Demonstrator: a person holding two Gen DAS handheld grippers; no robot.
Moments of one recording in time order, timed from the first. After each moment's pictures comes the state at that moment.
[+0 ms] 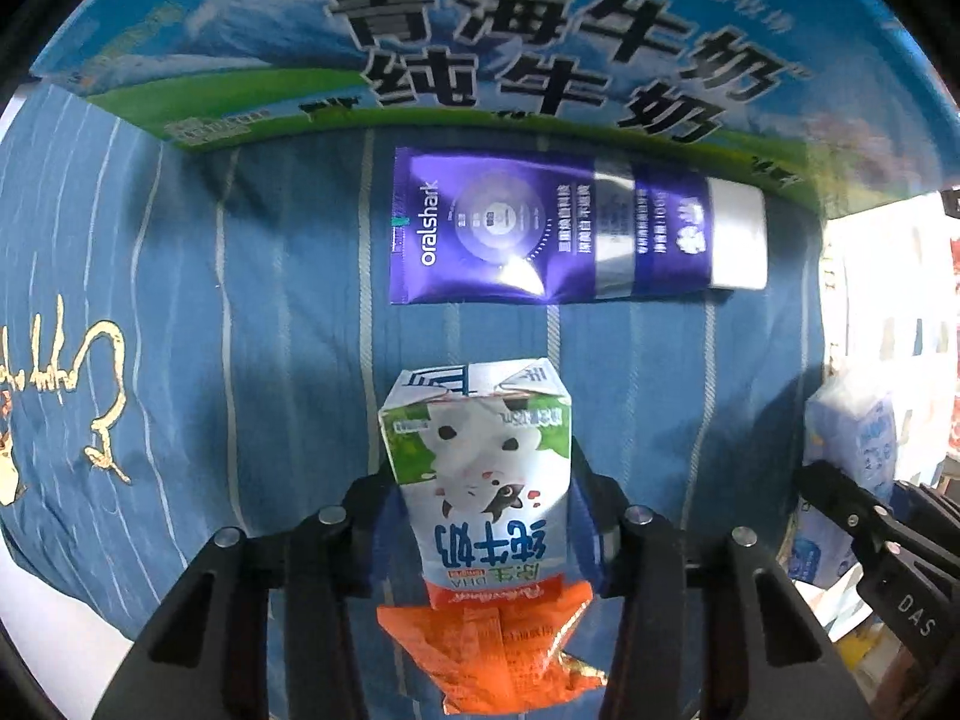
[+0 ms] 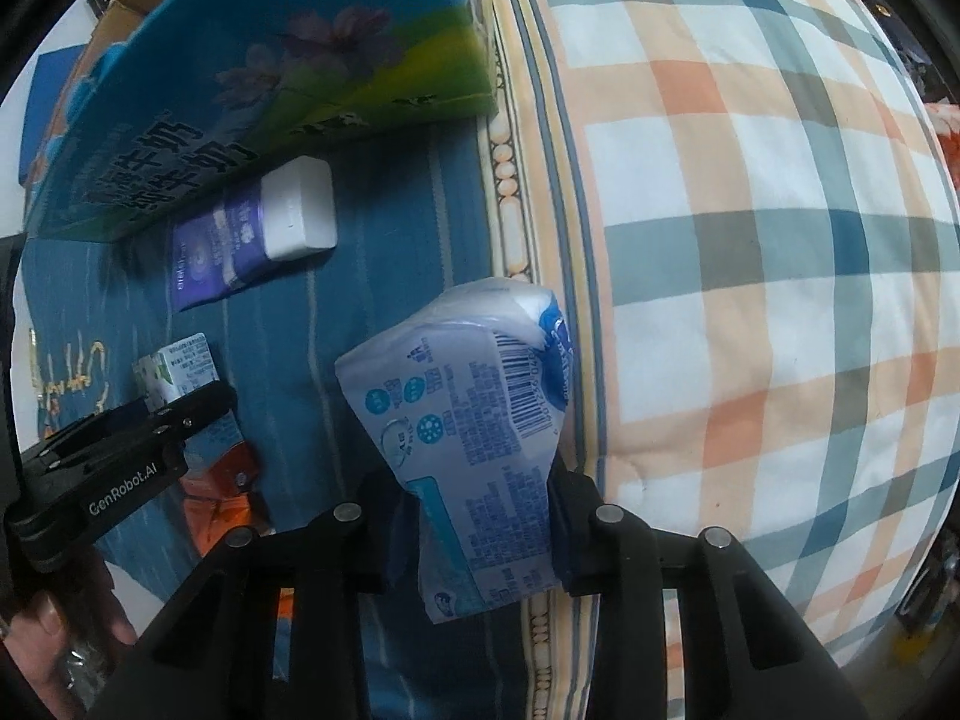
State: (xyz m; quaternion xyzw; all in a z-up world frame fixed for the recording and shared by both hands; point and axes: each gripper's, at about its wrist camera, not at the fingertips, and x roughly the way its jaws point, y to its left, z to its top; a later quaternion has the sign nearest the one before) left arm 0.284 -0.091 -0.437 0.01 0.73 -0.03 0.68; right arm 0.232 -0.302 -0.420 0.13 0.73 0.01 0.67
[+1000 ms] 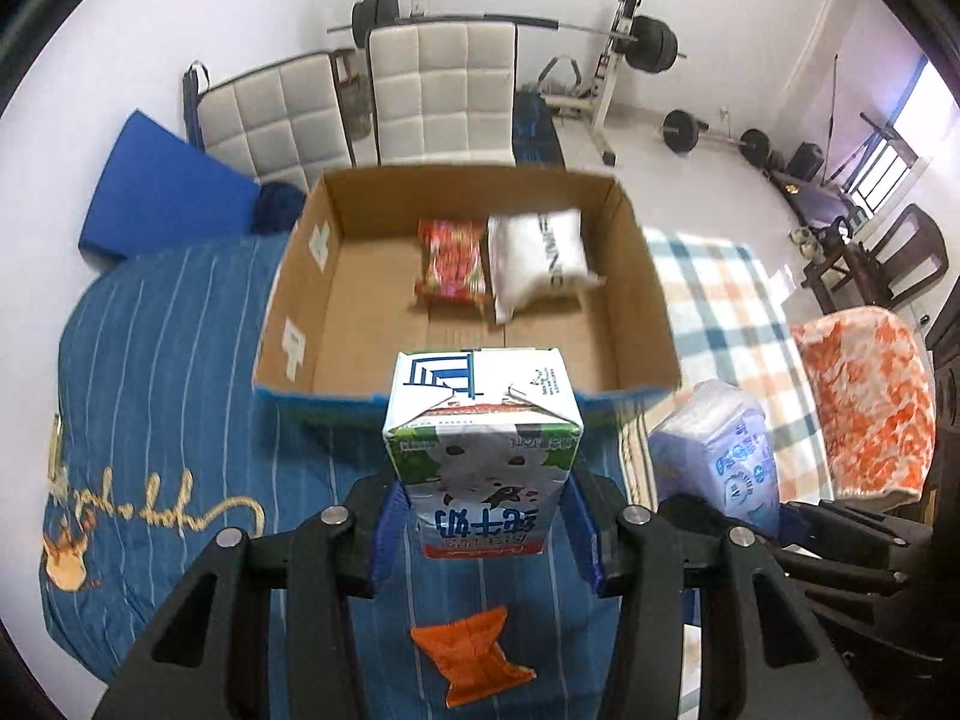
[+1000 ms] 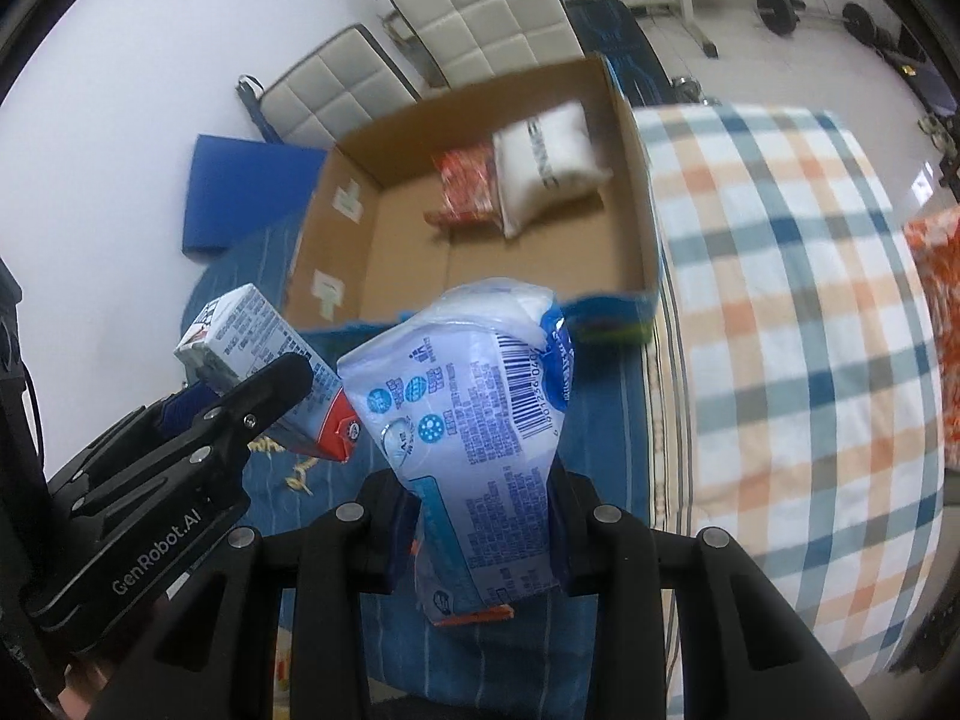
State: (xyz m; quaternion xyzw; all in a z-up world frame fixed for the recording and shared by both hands) left arm 0.272 -0.095 -0.214 0.01 0.54 -0.09 0.84; right arm 0.231 -0.270 -0.218 0.18 0.59 0.09 0.78
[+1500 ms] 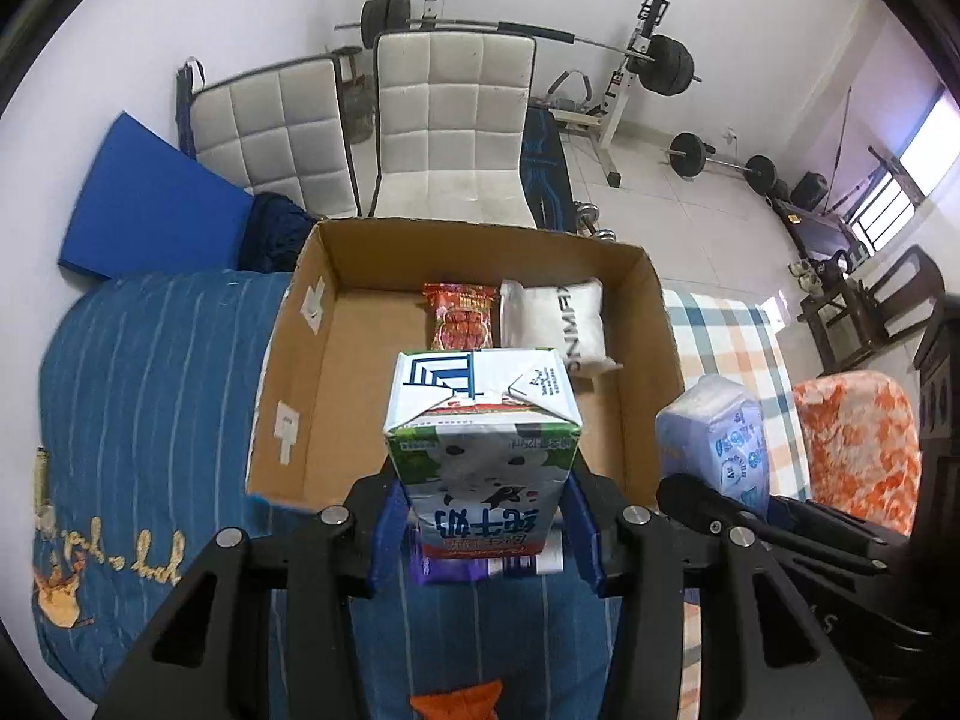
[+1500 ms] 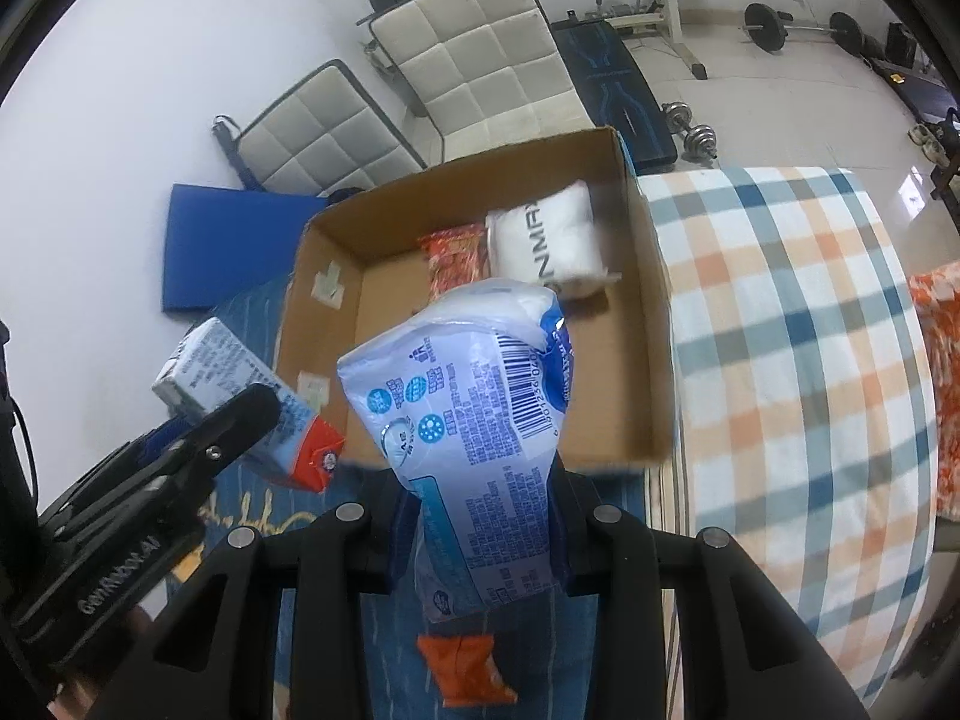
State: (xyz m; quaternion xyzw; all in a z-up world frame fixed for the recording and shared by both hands) left arm 0.352 -0.083 -0.199 -0.02 0.53 -0.09 0.85; right arm 0.336 -0.273 -0.233 0.19 0.58 0.06 0.79
